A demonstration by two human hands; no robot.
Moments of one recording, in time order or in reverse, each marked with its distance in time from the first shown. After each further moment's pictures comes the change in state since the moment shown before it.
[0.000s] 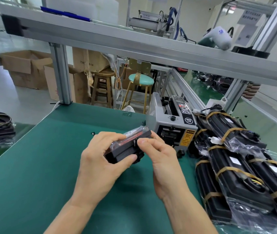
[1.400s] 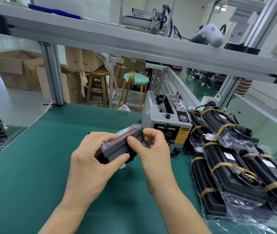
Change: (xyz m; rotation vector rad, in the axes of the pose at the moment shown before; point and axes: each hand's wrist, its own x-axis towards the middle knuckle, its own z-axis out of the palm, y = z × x) left_hand 0.000 -0.001 -0.003 0.026 0.020 0.009; right_hand 0.005 0.008 0.006 -0.223 0.167 -0.062
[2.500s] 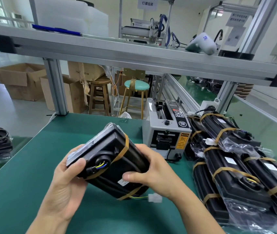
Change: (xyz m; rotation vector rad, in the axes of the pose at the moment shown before) left_hand -0.004 -0.048 -0.026 -0.936 -0.020 -0.387; right_hand 0.015 0.014 -0.036 -0.304 -0.584 -0.131
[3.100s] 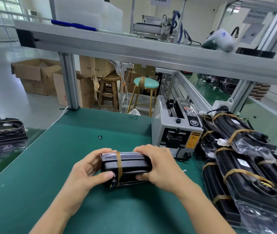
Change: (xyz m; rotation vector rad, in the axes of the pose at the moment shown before) left_hand -0.007 -0.008 -0.020 0.454 -0.191 -0.090; right_hand 0.018 0.005 0.004 -0.770 -0.038 -0.087
